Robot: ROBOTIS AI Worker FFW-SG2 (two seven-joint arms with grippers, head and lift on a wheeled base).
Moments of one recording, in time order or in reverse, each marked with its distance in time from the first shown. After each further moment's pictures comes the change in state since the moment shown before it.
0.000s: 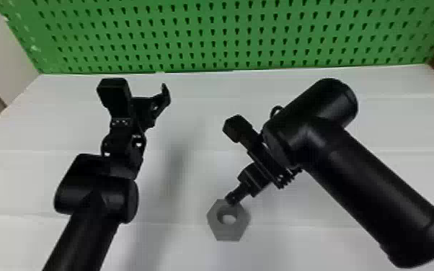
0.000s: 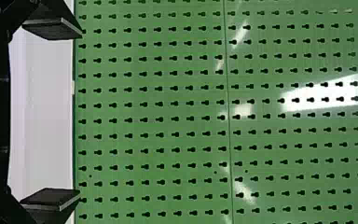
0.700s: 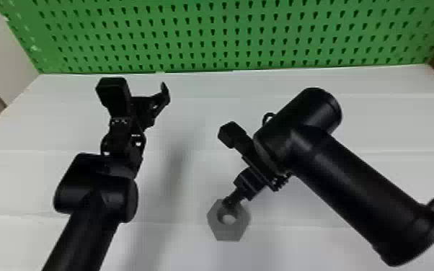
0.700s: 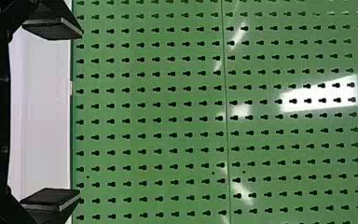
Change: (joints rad) left arm -0.002 0.000 0.001 0.000 0.000 -0.005 0.000; right arm -0.025 0.028 0.054 0.124 0.044 -0.091 0.081
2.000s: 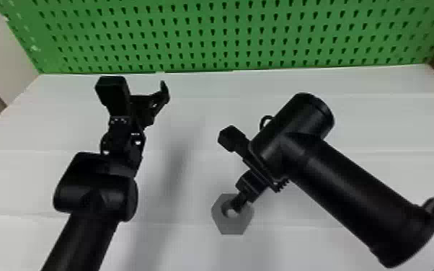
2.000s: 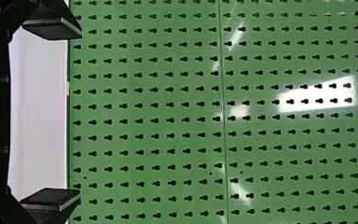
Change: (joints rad) left arm -0.004 0.000 0.002 0.000 -0.002 -0.004 0.000; right arm -0.009 0.010 0.043 0.054 0.118 -0.035 0.130
